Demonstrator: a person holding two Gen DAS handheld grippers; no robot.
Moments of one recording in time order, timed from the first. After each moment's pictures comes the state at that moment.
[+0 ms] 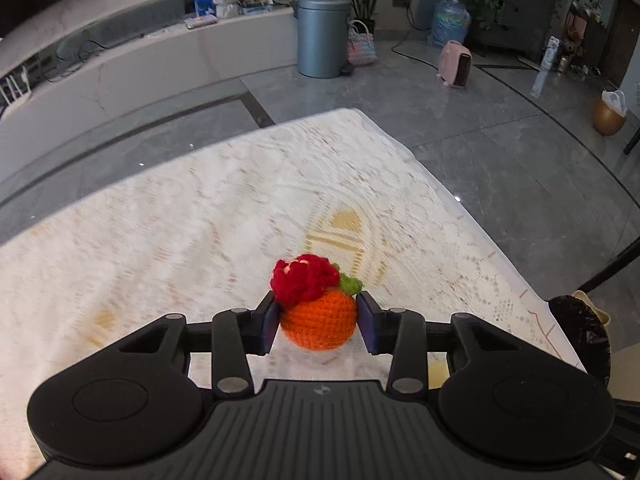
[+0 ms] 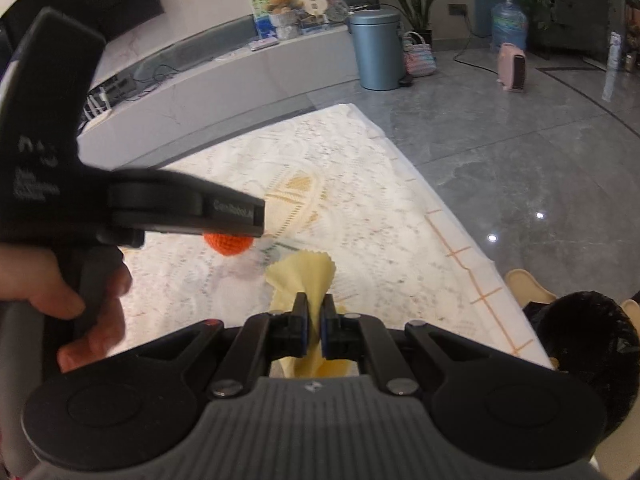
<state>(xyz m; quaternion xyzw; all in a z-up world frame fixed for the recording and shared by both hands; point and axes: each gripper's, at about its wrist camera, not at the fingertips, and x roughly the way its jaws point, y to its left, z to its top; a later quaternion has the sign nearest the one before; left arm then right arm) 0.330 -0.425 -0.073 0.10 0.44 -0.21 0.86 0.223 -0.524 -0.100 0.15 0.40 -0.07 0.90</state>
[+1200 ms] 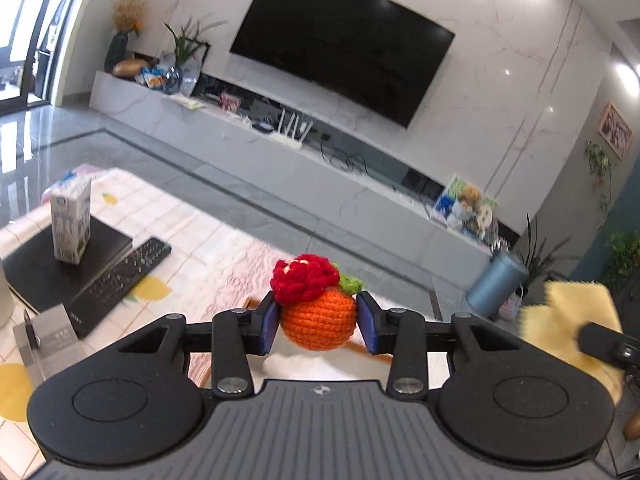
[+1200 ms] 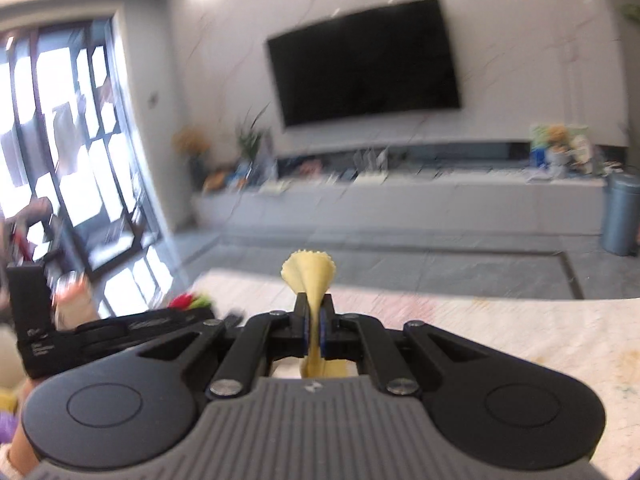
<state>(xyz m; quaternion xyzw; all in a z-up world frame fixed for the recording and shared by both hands) 0.159 0.081 0.053 -0.21 0.25 0.02 0.95 0.140 -0.160 0.111 0.05 0.24 0.26 0.93</state>
